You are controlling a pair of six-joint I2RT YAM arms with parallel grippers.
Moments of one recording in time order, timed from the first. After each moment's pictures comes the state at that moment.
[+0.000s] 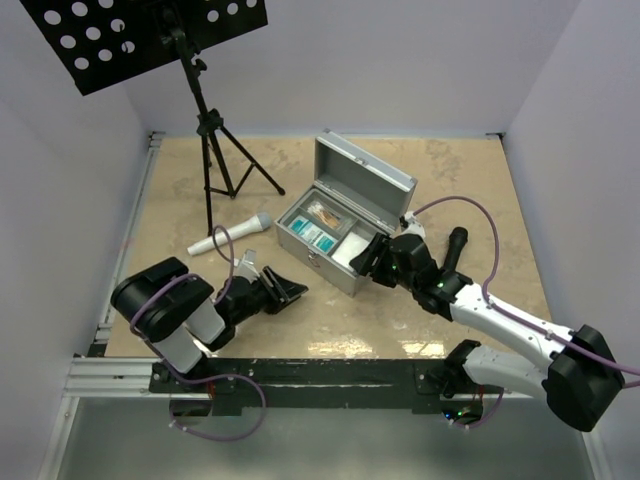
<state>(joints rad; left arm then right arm) -0.64 1.66 0.05 1.25 0.16 -1.25 0.71 1.06 0.58 -0.13 0.14 0.98</state>
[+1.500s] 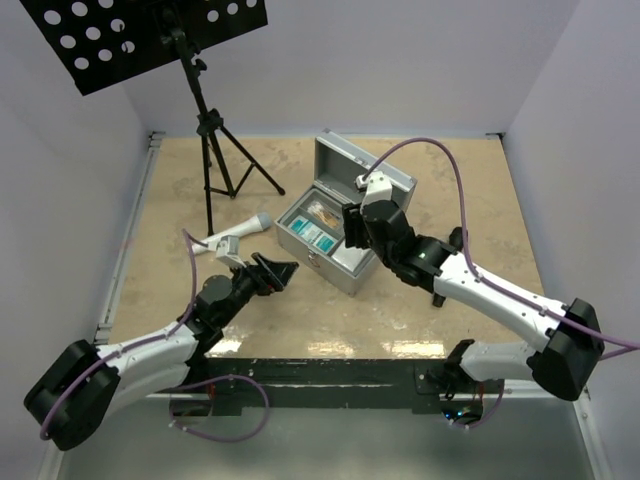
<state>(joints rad) -0.68 0.91 0.08 0.73 -0.11 -0.86 0.83 1.23 0.99 -0.24 0.46 0.30</state>
